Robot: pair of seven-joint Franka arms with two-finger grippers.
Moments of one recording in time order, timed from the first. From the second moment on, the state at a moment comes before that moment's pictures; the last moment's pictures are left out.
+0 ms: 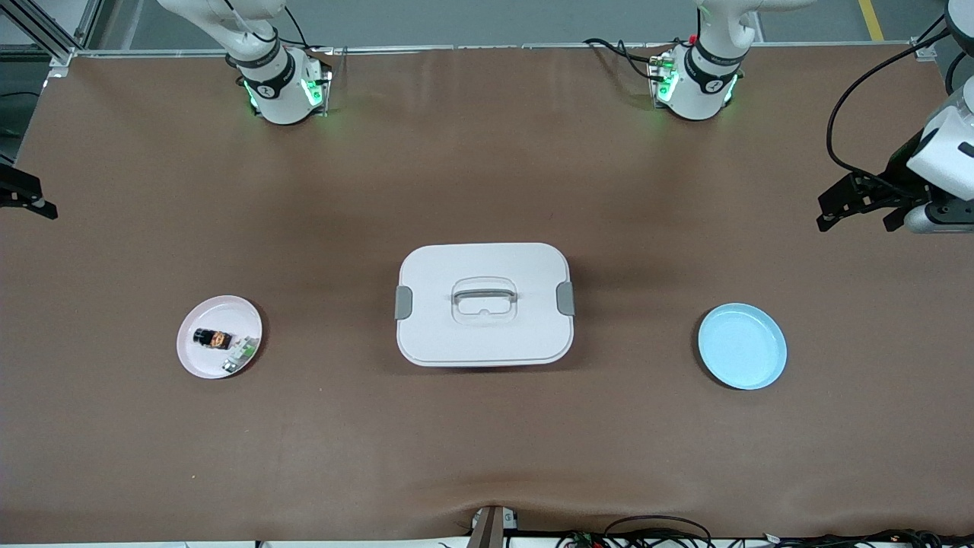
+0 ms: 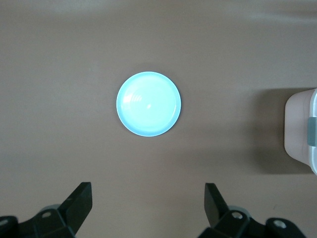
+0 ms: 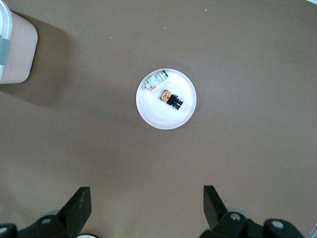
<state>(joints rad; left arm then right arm) -0.02 -0.06 -0.02 -1.75 -0.01 1.79 -0.03 -0.09 0.16 -0.09 -1.31 0.06 1.42 -0.56</state>
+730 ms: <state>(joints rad) -0.02 -0.05 -0.02 -1.73 -0.01 1.74 -0.03 -0.08 0.09 -0.08 -1.44 0.05 1.51 -0.46</state>
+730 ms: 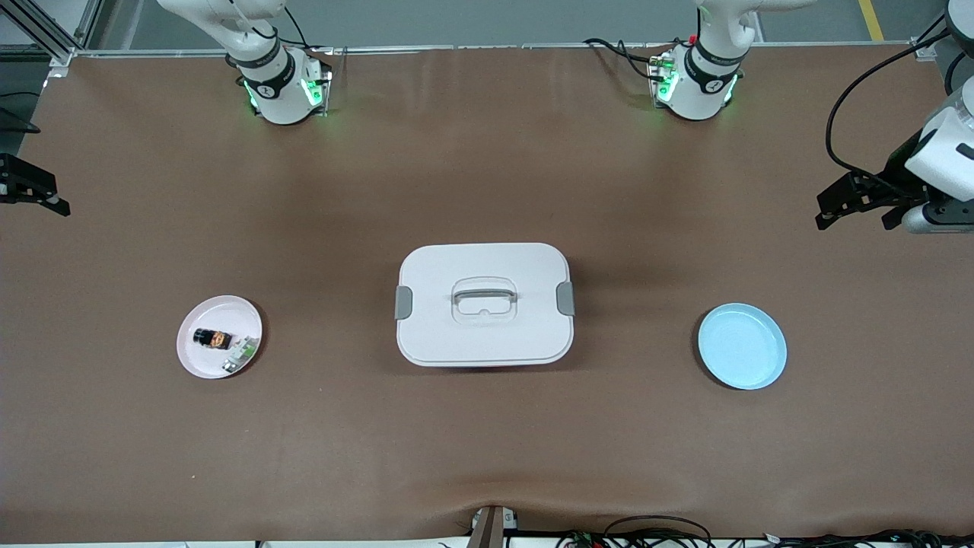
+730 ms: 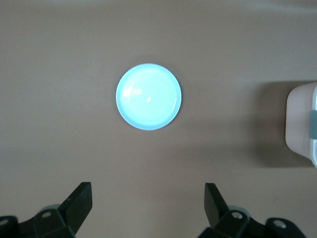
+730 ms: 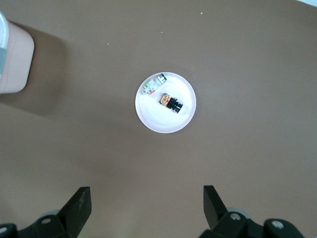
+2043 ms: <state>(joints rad) -0.02 -0.02 -0.02 -1.70 -0.01 1.68 -0.03 -0.06 0.08 -0.09 -1.44 0.04 1.49 -0.22</state>
